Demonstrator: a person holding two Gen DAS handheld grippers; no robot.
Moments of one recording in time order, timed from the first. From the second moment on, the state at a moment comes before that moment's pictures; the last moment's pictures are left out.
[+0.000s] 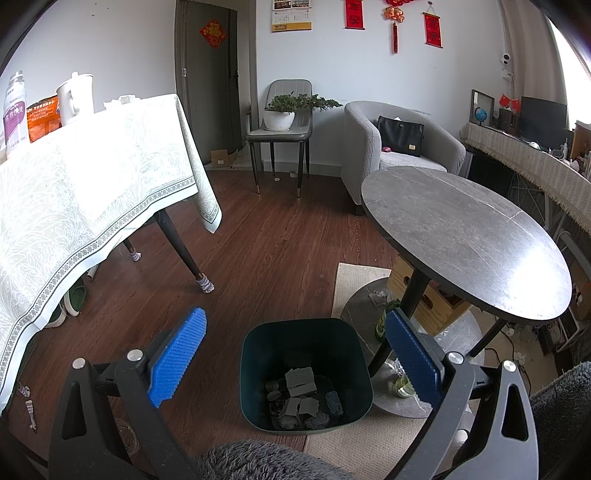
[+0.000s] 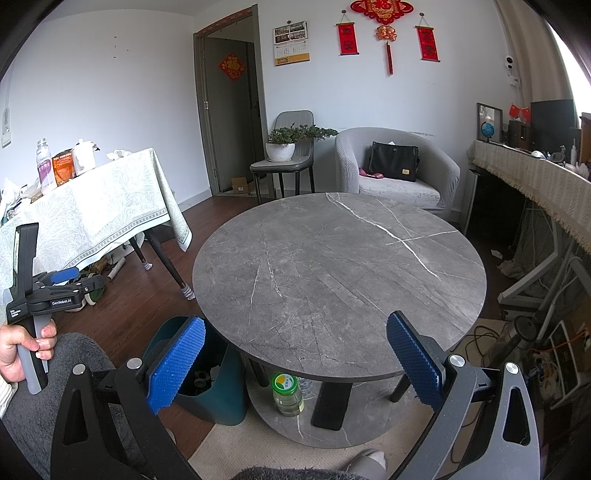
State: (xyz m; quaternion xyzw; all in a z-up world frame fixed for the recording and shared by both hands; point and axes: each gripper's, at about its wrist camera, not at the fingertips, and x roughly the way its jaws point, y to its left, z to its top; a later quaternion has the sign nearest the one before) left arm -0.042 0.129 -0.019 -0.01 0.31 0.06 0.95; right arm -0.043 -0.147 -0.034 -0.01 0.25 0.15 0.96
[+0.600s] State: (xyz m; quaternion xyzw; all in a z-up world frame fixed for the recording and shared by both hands) left arm -0.043 0.131 -0.022 -0.01 0.32 0.06 0.95; right arm -0.044 -0.147 -0.034 -0.01 0.25 0.15 0.96
